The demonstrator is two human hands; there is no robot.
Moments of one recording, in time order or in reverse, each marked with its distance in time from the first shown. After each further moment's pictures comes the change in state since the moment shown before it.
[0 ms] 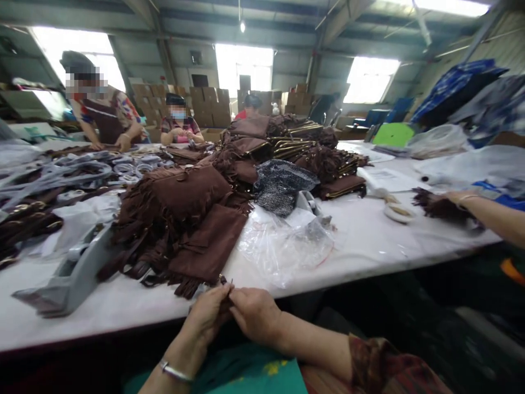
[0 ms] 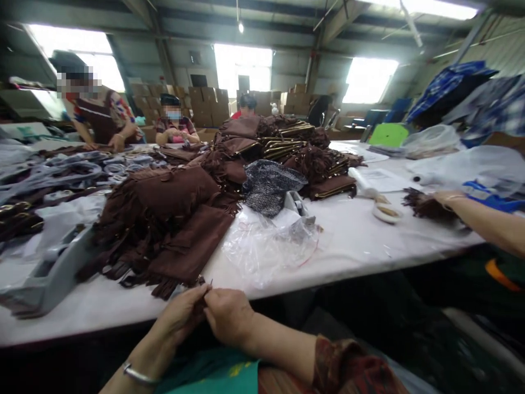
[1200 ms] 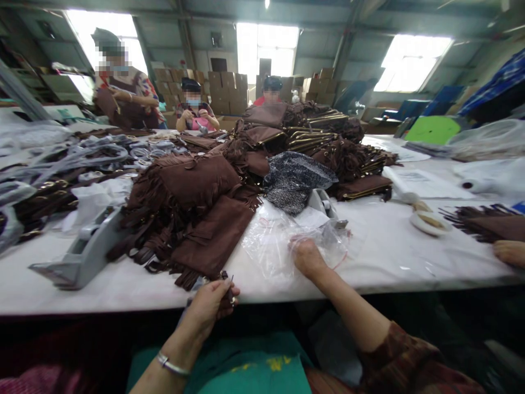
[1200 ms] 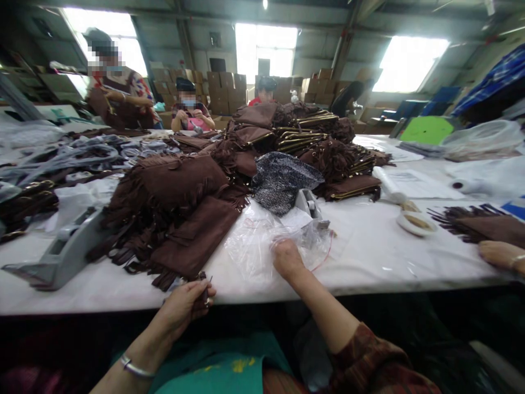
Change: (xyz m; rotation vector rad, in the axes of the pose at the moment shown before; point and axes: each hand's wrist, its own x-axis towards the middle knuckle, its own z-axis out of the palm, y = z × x) left_hand 0.001 -0.001 0.005 0.244 0.126 -0.002; right_hand 0.016 0.166 -0.086 -0.394 0.031 0.248
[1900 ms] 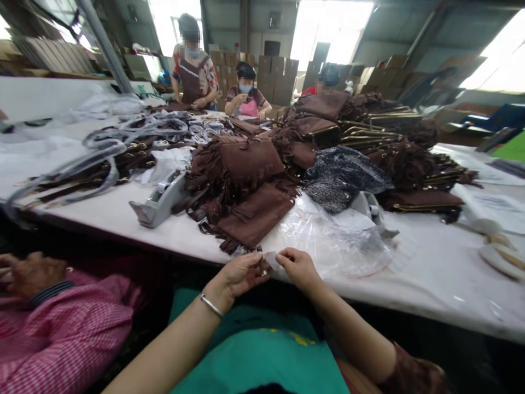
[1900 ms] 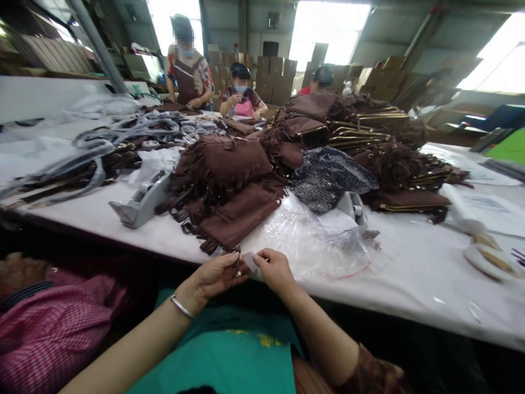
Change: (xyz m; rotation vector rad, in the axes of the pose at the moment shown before) left_hand -0.014 0.000 -0.017 -0.520 -0.344 -0.070; right_hand -0.023 -0.140 0.015 0.909 -0.149 0.241
